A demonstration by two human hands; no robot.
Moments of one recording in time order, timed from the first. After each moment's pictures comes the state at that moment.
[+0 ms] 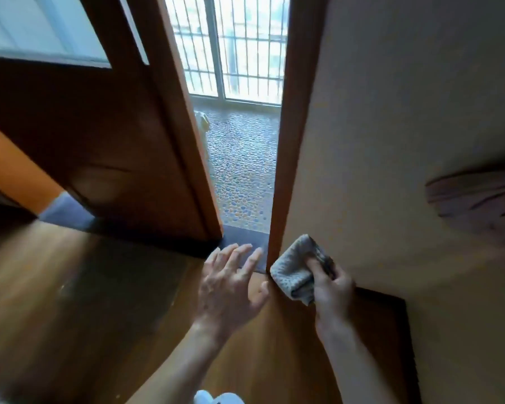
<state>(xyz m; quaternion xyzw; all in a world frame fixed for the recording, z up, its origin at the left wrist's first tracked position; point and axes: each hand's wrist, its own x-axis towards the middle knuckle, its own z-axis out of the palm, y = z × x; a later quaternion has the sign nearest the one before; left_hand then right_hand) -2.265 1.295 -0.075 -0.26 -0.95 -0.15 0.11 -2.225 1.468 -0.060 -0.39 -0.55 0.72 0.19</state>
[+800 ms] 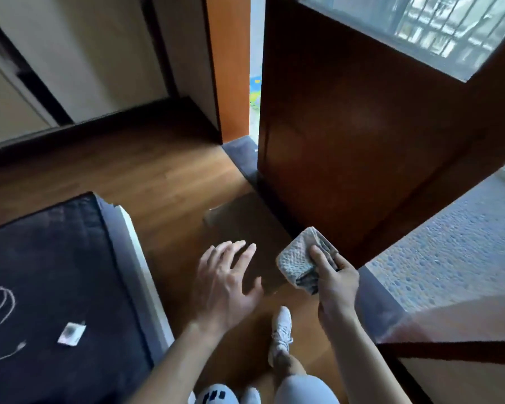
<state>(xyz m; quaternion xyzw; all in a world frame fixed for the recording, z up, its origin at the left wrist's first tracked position) -2.290 0.870 -0.095 0.13 -0.97 -0.13 0.15 -2.398 1.035 -0.083 -0.14 -0.66 0.73 -0.12</state>
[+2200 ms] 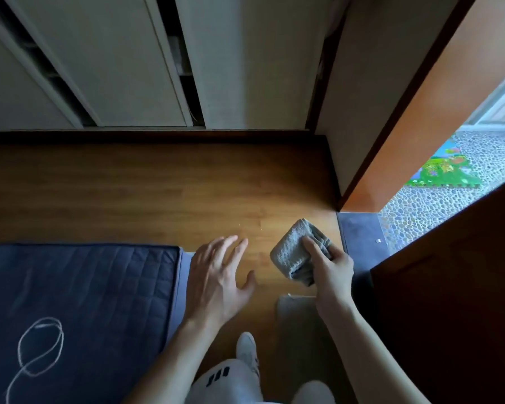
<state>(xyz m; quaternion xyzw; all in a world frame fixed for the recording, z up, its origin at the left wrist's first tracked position) -2.534 0.334 -0.097 0.42 -0.88 -0.09 0.18 -2.722 0.413 -0.073 0.09 -0.68 0.64 -0.34</state>
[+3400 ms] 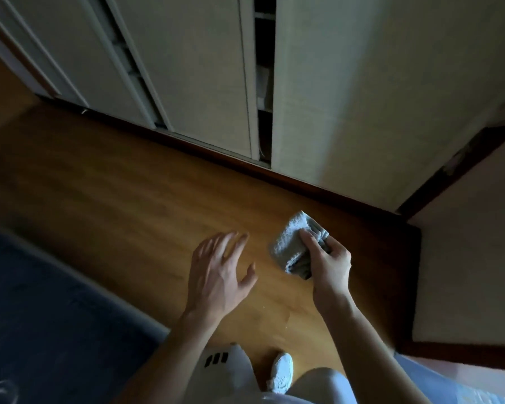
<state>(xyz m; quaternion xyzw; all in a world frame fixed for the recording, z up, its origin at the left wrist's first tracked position) -2.700 -0.168 -0.094 0.60 -0.78 0.00 0.17 -2.901 -0.175 -0.066 0.23 -0.67 0.53 -0.47</state>
